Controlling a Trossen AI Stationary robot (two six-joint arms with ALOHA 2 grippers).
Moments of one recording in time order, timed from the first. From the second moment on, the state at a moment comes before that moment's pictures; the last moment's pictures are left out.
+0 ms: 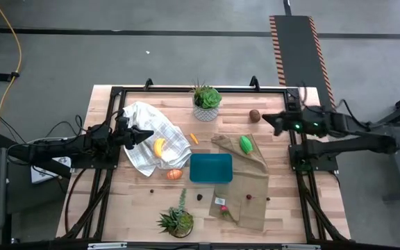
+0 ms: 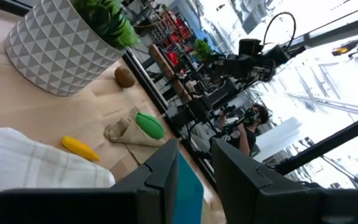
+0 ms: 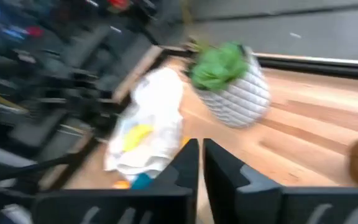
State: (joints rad) left arm 0.24 0.03 0.01 0.03 -0.10 -0.95; right arm -0.09 0.63 0.79 -0.60 0.35 0.80
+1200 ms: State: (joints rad) left arm 0.24 0.03 0.01 0.05 0.08 -1.00; right arm -0.69 1.54 1.31 -1.15 0.10 0.55
